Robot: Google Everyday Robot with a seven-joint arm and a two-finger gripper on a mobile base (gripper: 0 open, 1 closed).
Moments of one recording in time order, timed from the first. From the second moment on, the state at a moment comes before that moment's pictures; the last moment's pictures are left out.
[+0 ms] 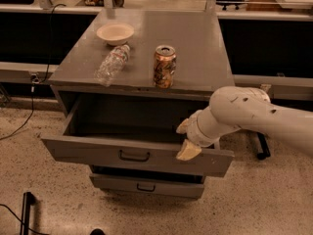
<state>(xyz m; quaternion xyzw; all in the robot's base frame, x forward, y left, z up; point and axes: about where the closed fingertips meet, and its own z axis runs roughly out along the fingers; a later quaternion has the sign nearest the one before) 0.535 -0.087 0.684 -0.68 0.69 0.03 0.25</state>
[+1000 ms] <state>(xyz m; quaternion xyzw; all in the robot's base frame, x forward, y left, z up) 0.508 -0.082 0.731 -0.68 0.67 0.06 0.30</state>
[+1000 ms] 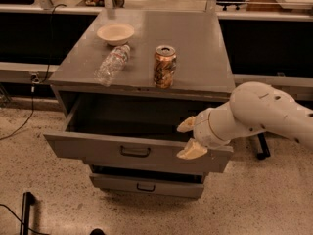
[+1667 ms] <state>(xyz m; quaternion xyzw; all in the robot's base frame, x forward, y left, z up) 0.437 -0.073 0.722 -0.68 0.66 0.10 0.31</state>
